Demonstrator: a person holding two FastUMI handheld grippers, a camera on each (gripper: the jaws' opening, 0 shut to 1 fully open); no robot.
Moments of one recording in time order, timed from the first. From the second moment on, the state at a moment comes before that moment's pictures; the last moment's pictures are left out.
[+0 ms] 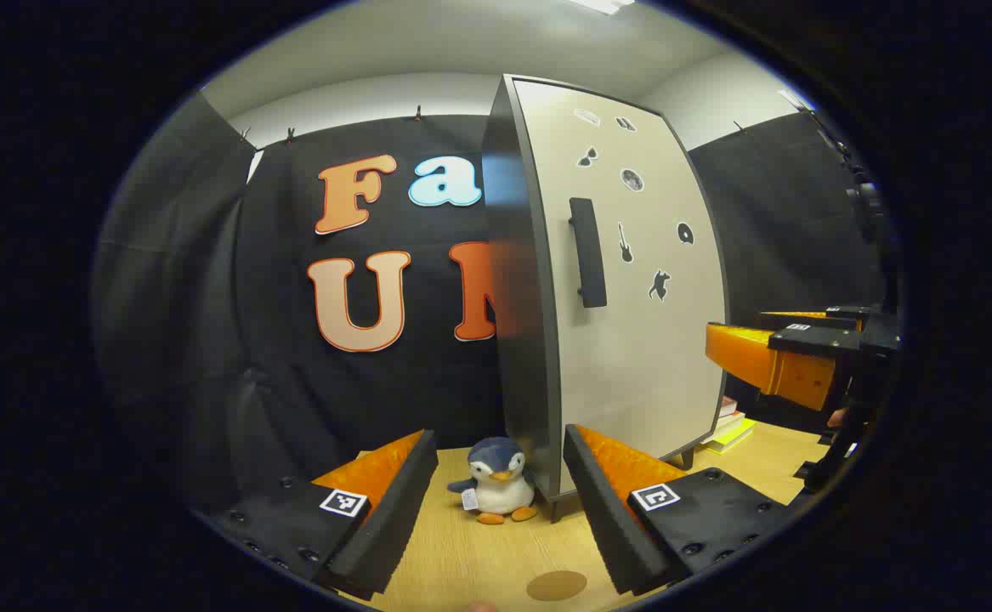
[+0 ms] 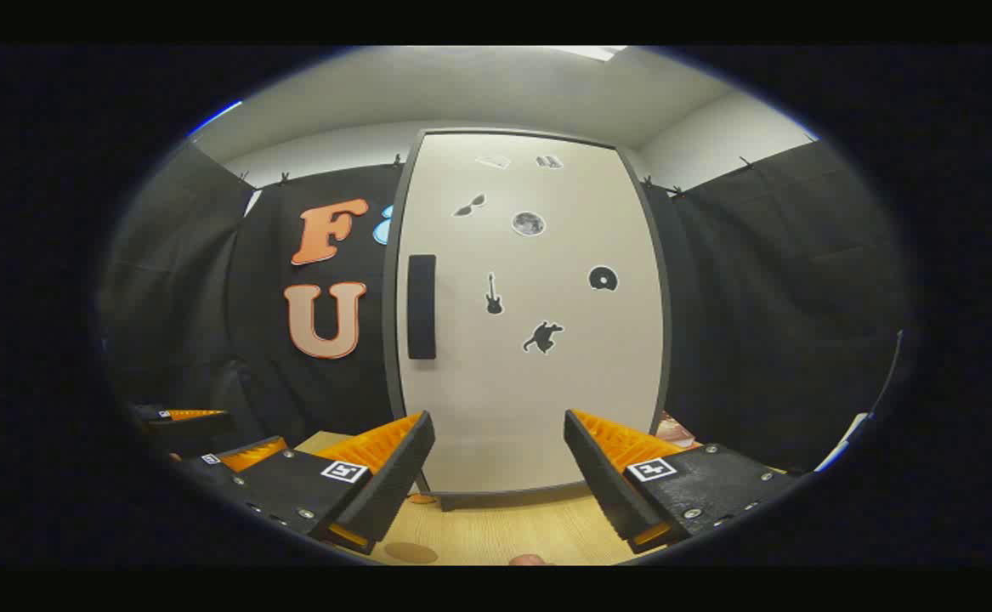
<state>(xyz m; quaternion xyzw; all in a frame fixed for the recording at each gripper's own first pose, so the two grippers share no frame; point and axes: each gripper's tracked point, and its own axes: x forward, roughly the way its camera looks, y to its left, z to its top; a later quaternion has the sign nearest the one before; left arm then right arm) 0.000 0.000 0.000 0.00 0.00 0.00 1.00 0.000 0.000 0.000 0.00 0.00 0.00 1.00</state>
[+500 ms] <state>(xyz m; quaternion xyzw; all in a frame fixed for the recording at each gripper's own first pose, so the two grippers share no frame) 0.000 0.016 0.005 -0.03 -0.01 0.03 1.00 0.005 0.007 0.015 -0.01 -0.01 0.02 1.00</state>
